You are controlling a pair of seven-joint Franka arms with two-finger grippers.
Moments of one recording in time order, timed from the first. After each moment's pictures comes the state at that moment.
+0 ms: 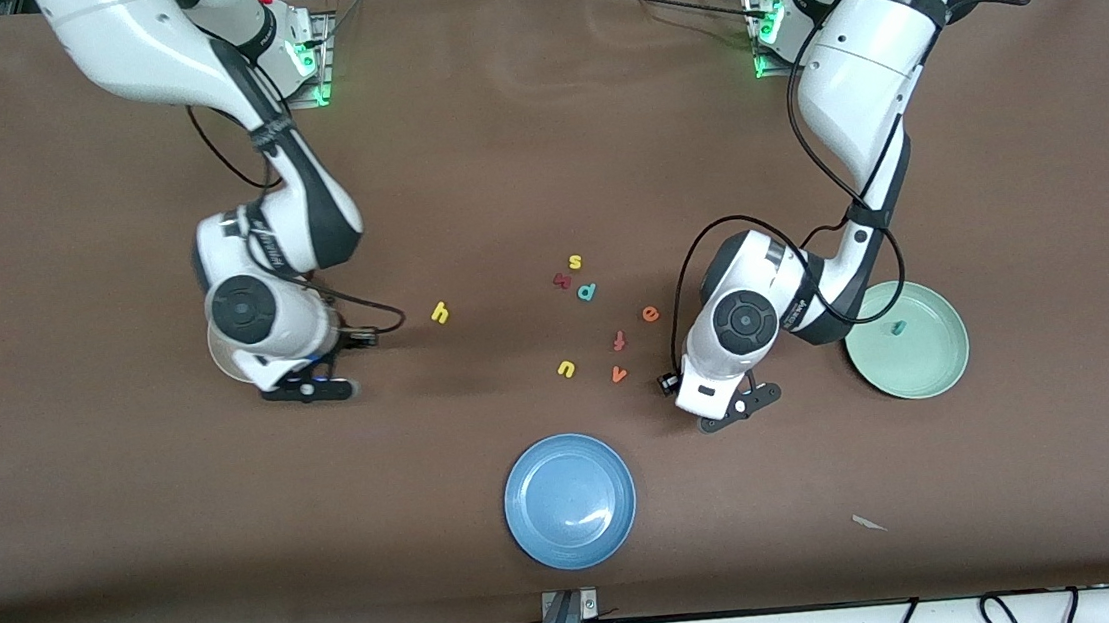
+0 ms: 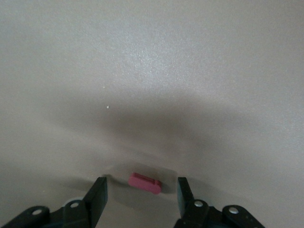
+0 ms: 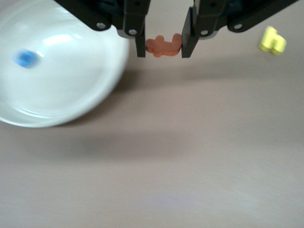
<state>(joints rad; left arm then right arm) -0.27 0.92 -0.21 -1.34 0.16 2.20 -0.91 0.34 0.51 -0.06 -1.75 0.01 2.05 0.33</state>
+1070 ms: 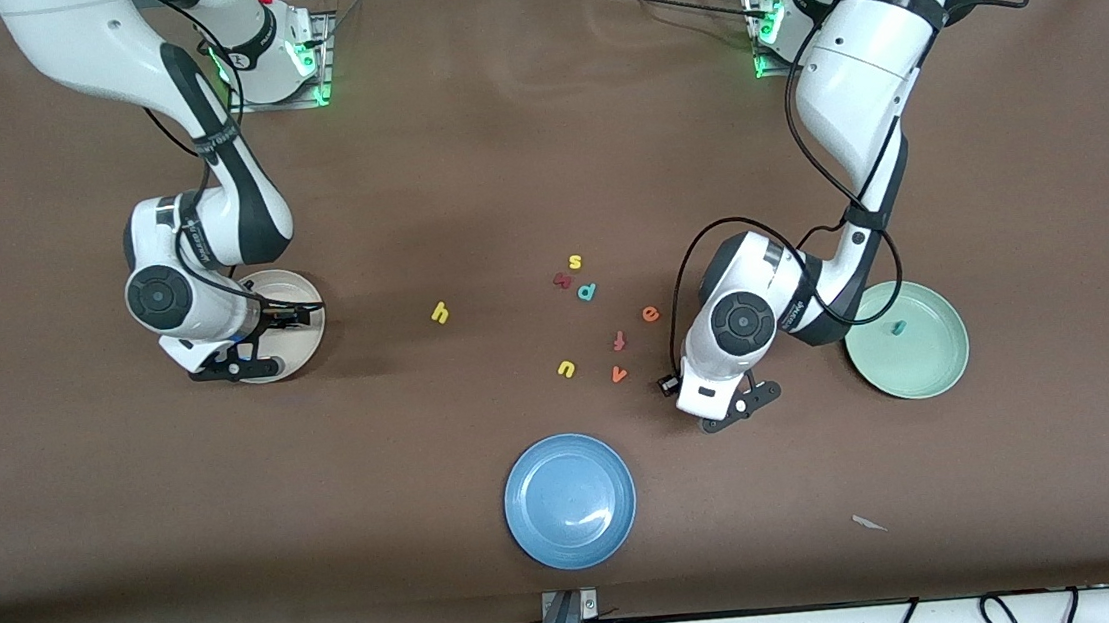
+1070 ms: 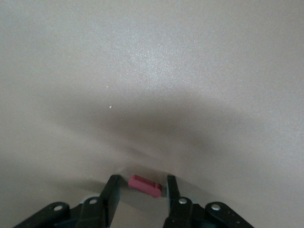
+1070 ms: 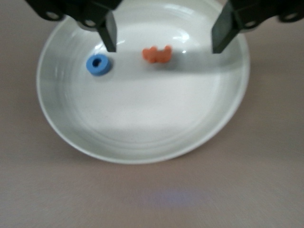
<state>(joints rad) -0.27 0.93 -0.21 -1.34 0.16 2.20 -0.94 0.34 0.43 -0.18 -2.00 0.02 2.19 0.19</state>
